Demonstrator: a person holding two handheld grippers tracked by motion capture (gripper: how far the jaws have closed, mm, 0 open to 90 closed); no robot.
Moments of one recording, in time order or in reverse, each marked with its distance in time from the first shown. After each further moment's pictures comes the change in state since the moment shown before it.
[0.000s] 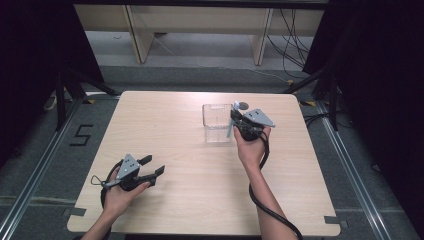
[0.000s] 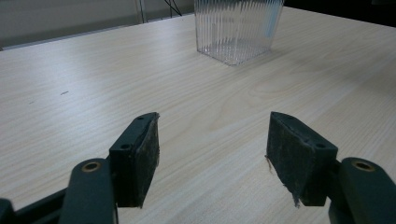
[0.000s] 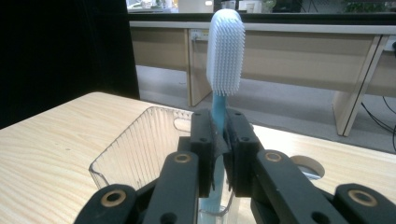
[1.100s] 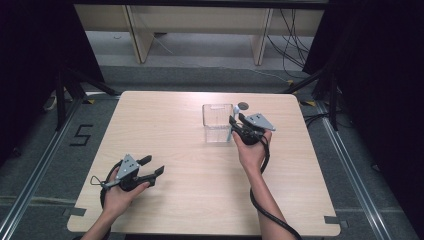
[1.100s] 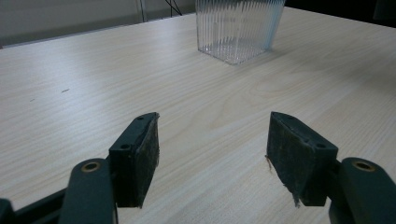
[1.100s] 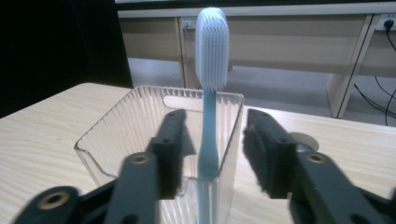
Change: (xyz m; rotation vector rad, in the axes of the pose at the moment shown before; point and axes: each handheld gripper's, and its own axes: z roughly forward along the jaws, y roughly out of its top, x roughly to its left) left arm 0.001 -0.002 -0.001 -0.001 0.001 -0.006; right arm -0.005 -0.016 0.001 0.020 -0.028 0.029
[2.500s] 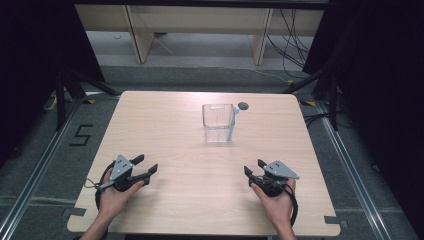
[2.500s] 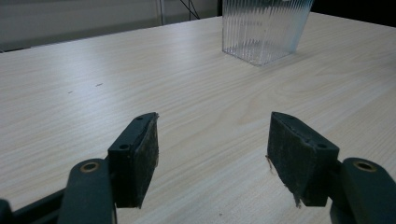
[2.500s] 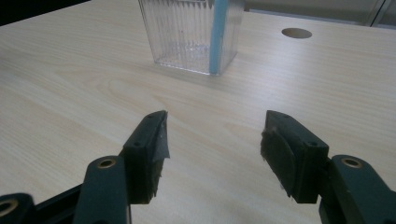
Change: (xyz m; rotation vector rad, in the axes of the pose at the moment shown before) left arm 0.013 -0.006 -0.010 -0.016 0.073 -0.005; right arm -0.006 -0.078 -0.126 0.193 0.051 -0.073
